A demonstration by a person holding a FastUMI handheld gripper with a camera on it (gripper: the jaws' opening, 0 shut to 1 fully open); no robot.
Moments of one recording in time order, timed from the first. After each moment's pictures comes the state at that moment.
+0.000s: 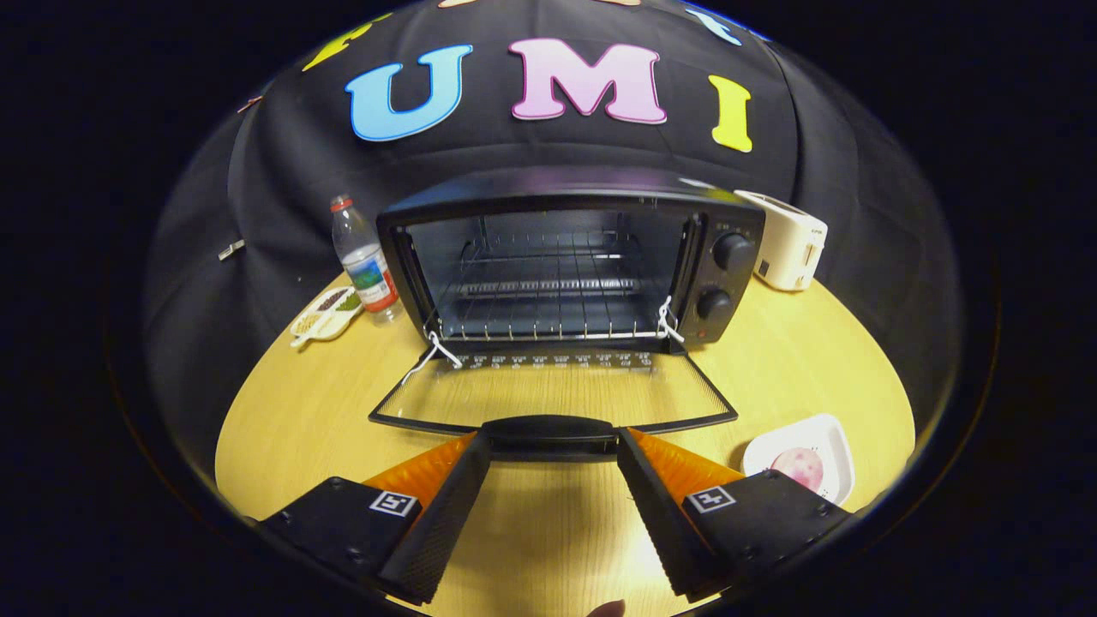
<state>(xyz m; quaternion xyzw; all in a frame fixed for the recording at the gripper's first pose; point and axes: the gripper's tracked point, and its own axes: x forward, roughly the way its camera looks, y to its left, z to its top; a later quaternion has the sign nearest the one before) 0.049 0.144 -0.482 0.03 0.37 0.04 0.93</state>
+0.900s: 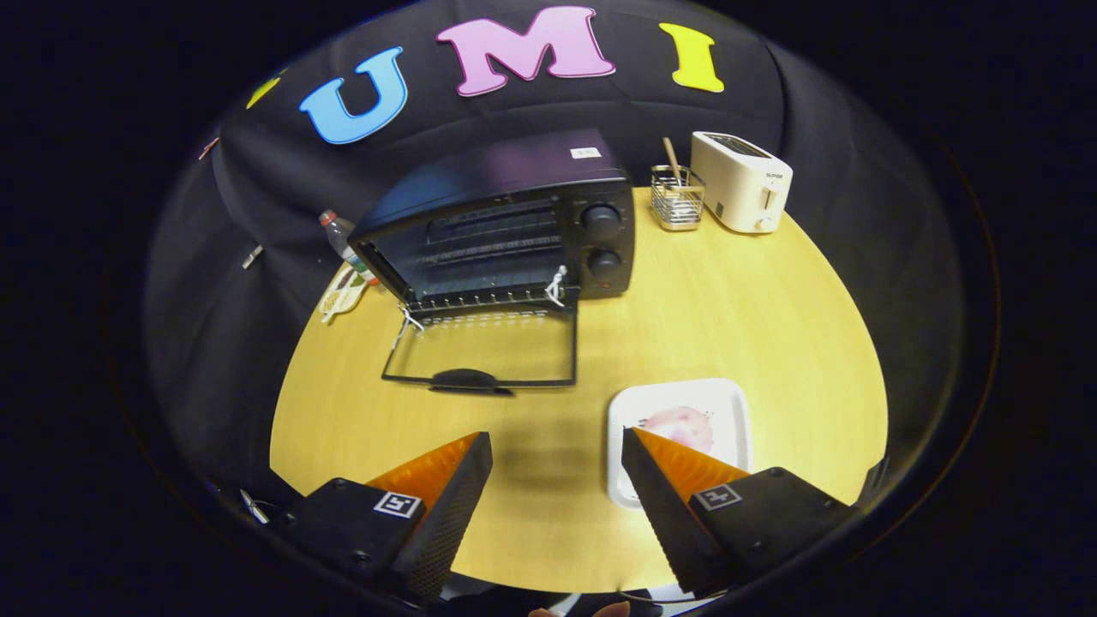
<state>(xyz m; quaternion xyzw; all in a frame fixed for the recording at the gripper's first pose) -0.013 -0.014 -0.408 0.07 0.51 0.07 0.85</state>
